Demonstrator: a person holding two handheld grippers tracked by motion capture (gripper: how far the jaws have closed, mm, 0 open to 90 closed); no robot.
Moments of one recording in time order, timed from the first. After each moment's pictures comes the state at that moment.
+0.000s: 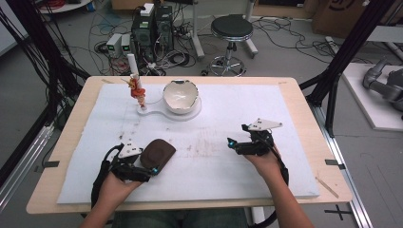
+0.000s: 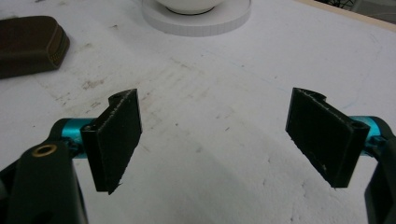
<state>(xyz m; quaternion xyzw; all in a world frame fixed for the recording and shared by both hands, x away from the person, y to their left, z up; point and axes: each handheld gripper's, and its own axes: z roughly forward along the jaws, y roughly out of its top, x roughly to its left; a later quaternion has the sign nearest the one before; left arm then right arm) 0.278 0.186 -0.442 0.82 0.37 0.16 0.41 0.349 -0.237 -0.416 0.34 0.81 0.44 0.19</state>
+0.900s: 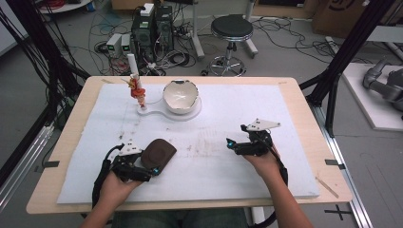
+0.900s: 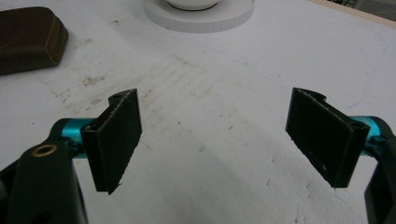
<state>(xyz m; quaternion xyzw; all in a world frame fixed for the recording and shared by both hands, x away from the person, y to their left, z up) 0.284 0.187 -0.451 0.81 0.39 0.13 0.41 0.350 -0.235 -0.417 0.34 0.81 0.43 0.19</state>
